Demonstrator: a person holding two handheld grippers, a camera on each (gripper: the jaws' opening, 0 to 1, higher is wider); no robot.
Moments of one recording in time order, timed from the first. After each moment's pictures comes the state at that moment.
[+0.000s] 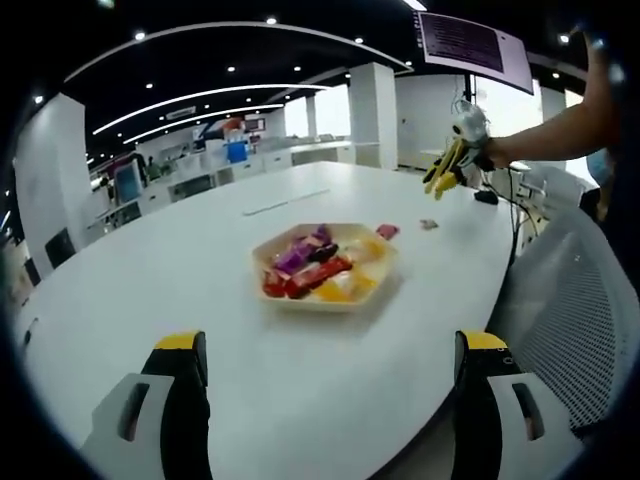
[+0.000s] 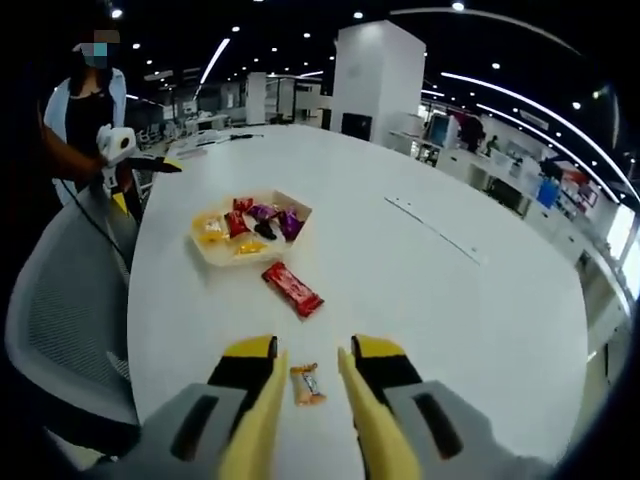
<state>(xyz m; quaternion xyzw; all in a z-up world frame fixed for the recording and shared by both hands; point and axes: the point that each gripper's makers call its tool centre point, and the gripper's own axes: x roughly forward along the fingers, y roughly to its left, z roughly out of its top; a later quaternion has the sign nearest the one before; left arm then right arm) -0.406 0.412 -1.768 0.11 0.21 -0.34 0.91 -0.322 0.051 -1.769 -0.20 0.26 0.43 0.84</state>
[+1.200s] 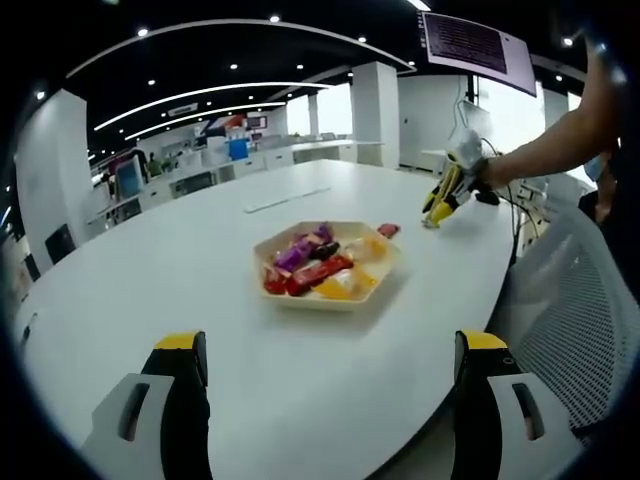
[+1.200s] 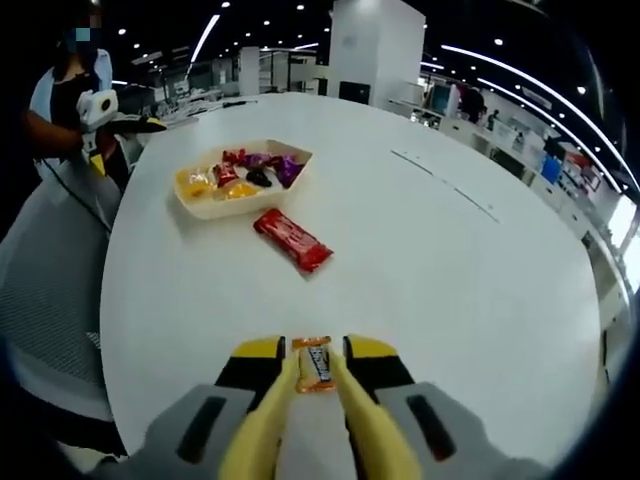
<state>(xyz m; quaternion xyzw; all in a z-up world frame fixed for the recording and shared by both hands) -0.406 0.413 -1.769 0.11 0.21 -0.34 0.91 -0.319 0.055 -1.829 -0.21 0.32 0.41 0.83</state>
